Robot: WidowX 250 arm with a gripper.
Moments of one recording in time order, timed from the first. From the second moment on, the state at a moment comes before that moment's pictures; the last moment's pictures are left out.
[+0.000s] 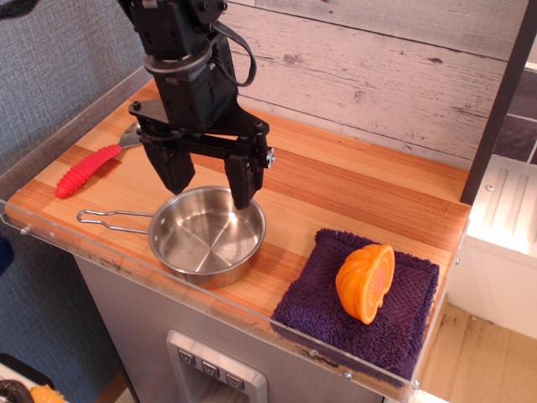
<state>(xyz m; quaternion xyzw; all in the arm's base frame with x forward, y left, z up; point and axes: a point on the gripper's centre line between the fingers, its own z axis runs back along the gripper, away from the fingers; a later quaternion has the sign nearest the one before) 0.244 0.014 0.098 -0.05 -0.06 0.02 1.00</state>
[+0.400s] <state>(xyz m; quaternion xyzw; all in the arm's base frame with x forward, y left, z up) 0.242 0.012 0.093 -0.05 -0.05 0.02 1.00</state>
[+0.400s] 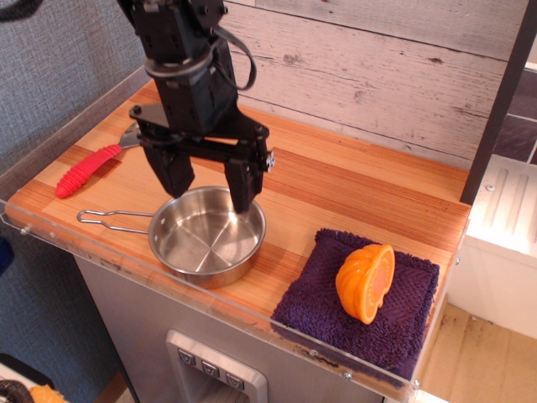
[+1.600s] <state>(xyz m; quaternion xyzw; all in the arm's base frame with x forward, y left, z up) 0.254 -0.099 0.050 -0.04 -0.03 -0.14 0.99</state>
